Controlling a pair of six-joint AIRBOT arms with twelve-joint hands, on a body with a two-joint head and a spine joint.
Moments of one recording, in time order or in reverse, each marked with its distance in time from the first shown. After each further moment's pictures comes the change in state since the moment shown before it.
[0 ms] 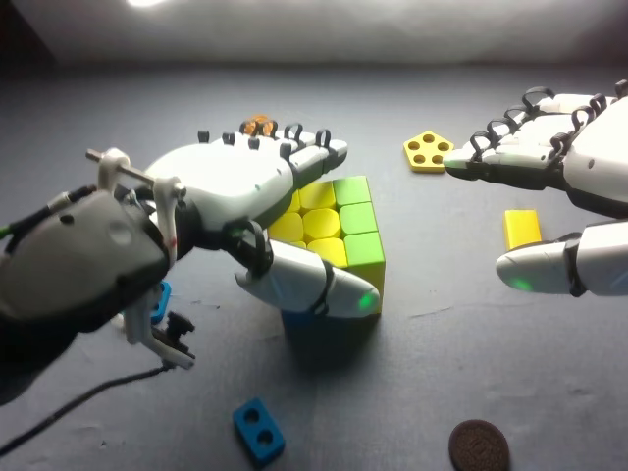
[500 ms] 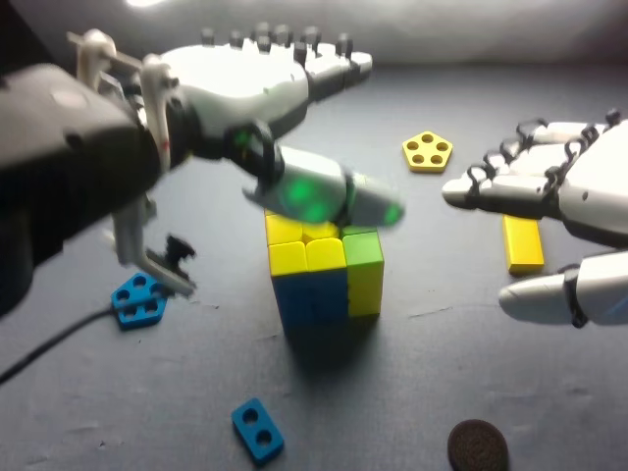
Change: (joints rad) left arm -0.259 0.074 -0.048 -0.348 0.106 0.401; right arm -0.034 -0.014 0.000 -0.026 -0.026 0.002
